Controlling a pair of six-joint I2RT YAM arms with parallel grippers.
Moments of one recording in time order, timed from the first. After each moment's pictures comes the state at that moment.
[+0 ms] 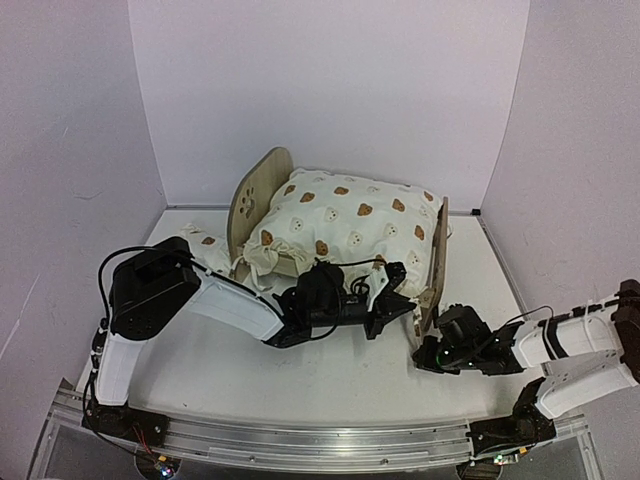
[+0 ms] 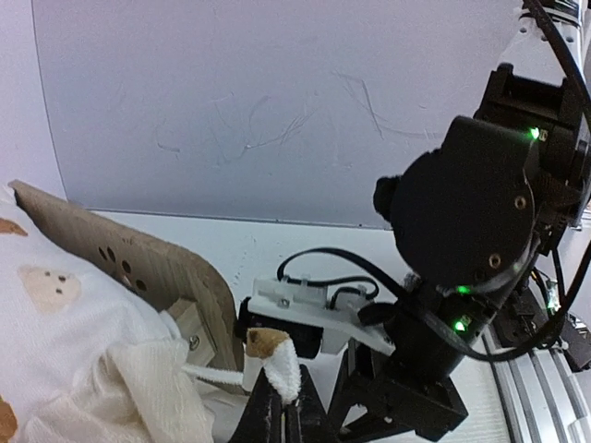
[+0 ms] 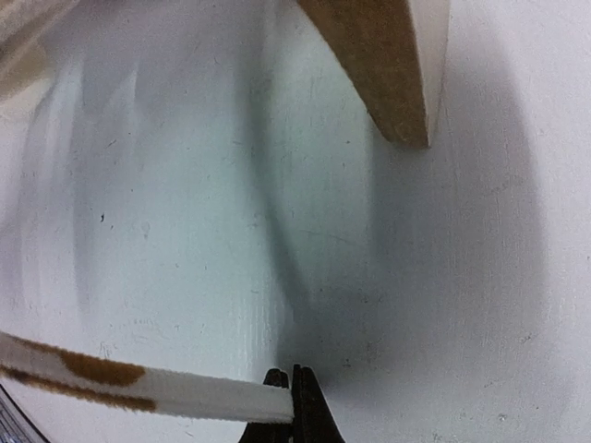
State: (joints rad) left arm -1.15 2.16 1.29 0.85 0.31 0.03; right arm 0.80 1.25 0.25 0.08 0.07 0.89
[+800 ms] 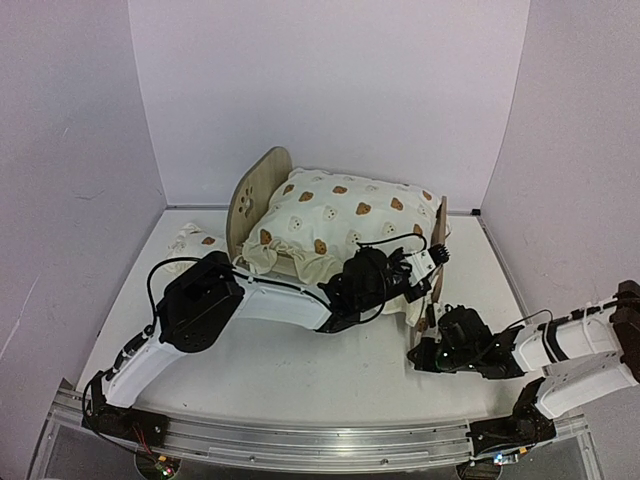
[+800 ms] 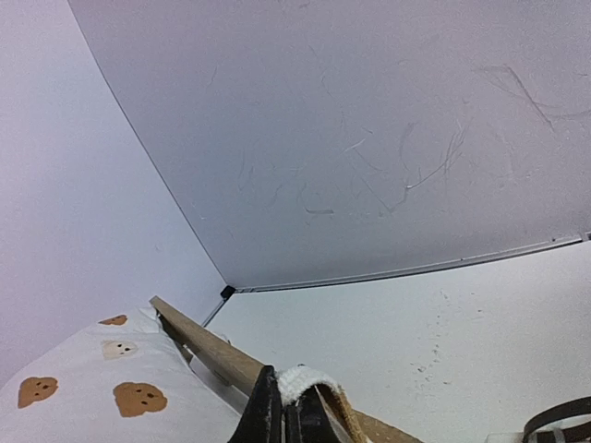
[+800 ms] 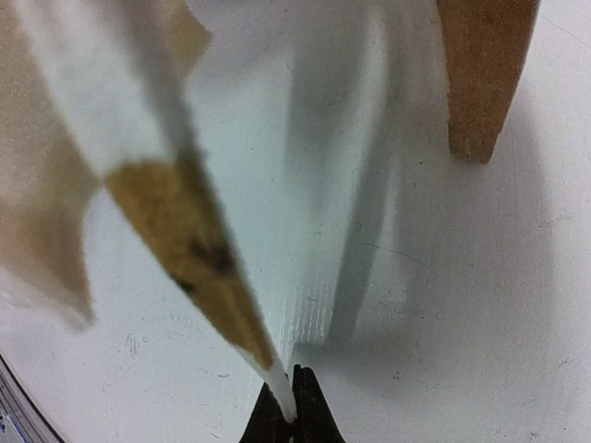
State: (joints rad) left arm -1.15 2.48 1.87 0.76 -0.01 0.47; right arm 0.82 1.26 0.22 0.20 0.04 0.81
